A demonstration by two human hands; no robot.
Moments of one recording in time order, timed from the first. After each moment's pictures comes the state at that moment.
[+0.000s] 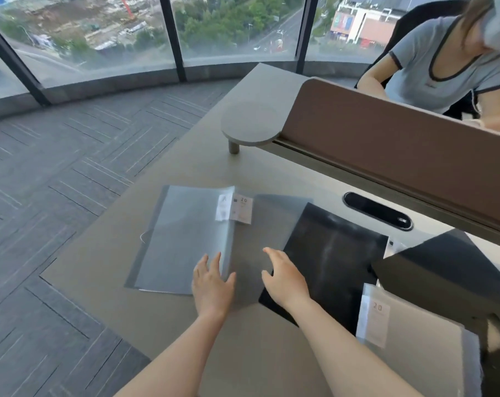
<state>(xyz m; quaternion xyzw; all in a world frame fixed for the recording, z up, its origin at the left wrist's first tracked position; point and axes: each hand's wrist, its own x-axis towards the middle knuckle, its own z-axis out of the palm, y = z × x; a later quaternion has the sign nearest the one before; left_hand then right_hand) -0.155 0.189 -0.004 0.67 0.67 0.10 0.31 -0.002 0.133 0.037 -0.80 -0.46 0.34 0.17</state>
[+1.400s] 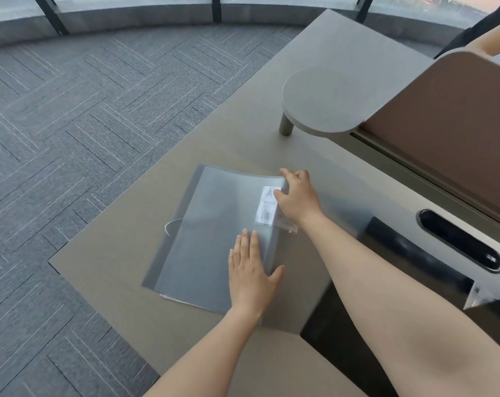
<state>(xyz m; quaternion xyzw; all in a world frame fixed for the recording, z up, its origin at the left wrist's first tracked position) -0.141 0.263 -0.034 0.72 0.61 0.10 0.32 0.011 0.374 0.016 -0.80 -0.49 0.30 0.18</state>
